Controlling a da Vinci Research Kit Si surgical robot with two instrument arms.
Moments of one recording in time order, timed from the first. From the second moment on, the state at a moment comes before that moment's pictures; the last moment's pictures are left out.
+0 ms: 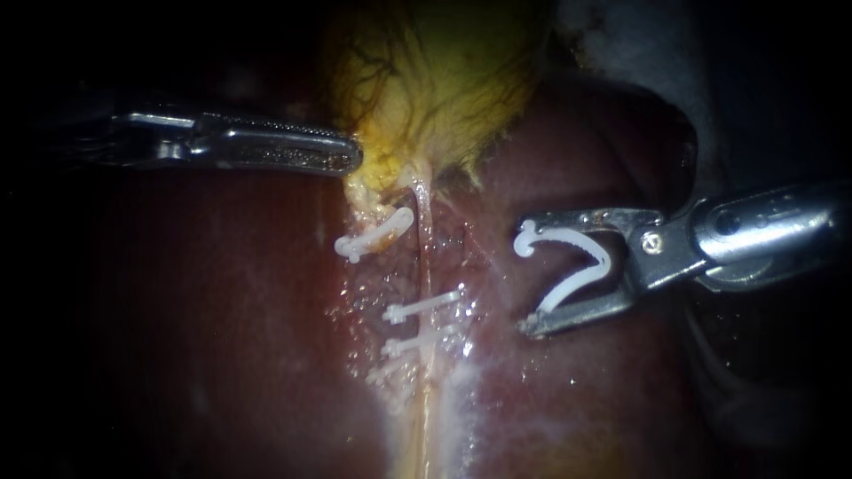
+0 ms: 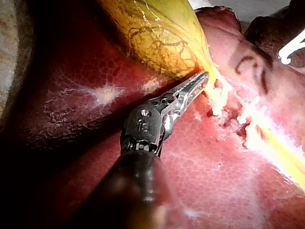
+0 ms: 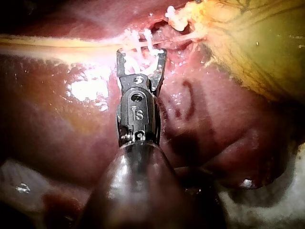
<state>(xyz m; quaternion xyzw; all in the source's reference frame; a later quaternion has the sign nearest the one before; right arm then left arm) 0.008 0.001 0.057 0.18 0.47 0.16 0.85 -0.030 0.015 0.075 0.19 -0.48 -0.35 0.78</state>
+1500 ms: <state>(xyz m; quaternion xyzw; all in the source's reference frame) 0.009 0.002 0.056 0.17 0.48 0.16 0.85 -0.022 0.020 0.064 0.17 -0.49 -0.38 0.77</state>
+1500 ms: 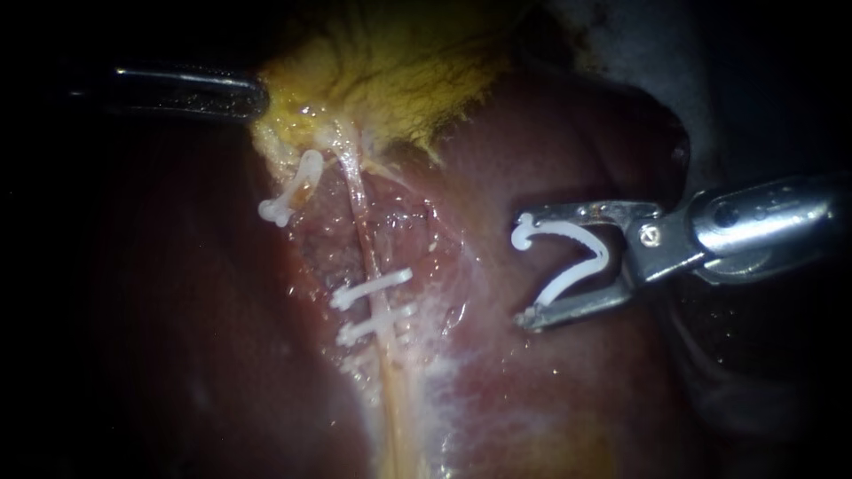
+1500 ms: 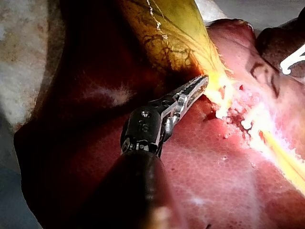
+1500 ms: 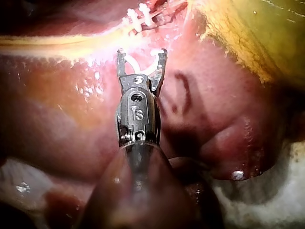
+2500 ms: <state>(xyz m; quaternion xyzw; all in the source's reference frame) 0.014 0.005 0.064 0.35 0.50 0.27 0.75 -0.024 0.020 0.064 0.17 -0.49 -0.38 0.77</state>
